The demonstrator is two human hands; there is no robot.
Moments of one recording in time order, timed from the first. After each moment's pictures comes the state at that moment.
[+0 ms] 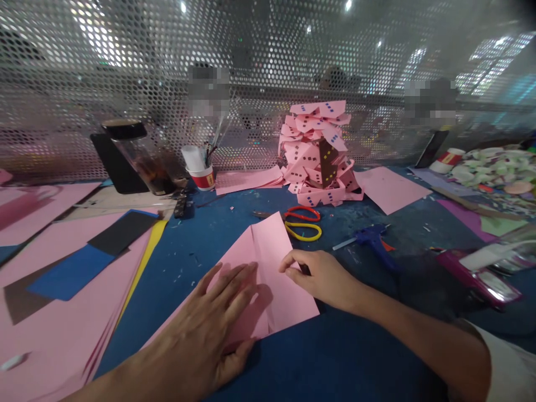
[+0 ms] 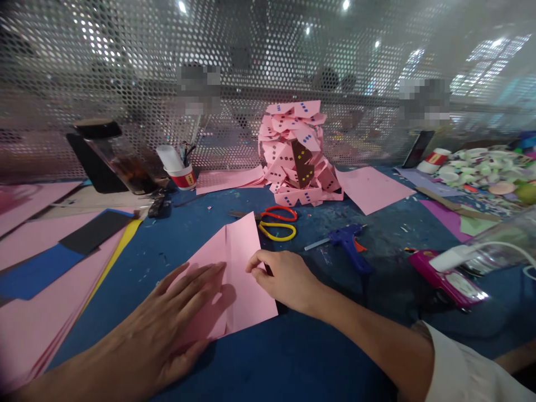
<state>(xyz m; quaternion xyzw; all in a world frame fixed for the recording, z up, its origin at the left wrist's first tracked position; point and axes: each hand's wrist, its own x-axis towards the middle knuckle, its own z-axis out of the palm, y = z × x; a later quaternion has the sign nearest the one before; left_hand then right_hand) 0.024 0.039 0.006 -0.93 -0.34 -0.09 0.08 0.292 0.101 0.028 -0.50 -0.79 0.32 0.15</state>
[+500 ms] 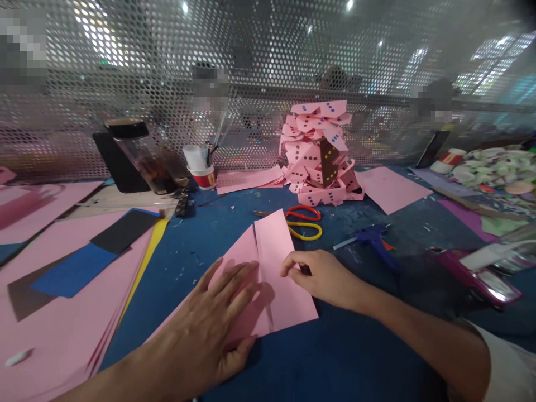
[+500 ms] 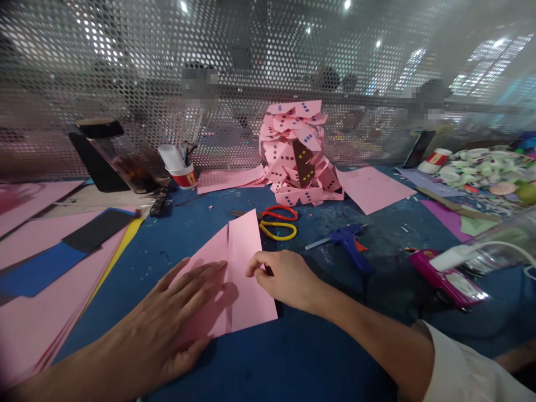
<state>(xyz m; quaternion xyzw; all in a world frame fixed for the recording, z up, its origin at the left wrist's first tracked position) 0.022 0.042 0.003 -0.93 -0.34 -0.08 0.05 0.293 0.100 0.029 -0.49 -0.79 0.33 0.14</state>
